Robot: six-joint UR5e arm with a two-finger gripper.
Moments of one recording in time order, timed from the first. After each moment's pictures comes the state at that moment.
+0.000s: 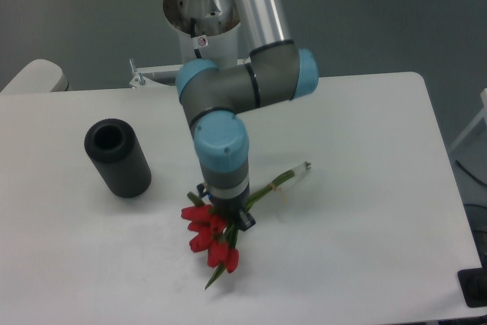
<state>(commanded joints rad) 2.27 -2.12 -1.52 -1.03 1.60 1.22</state>
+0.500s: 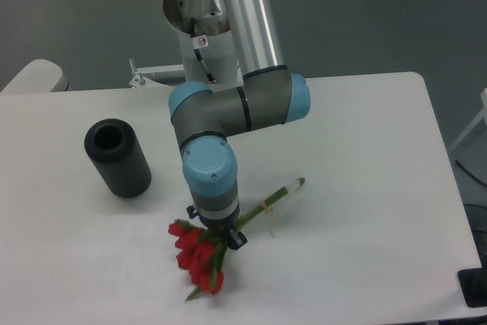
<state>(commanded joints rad) 2.27 -2.11 -1.50 -1.04 1.60 1.20</state>
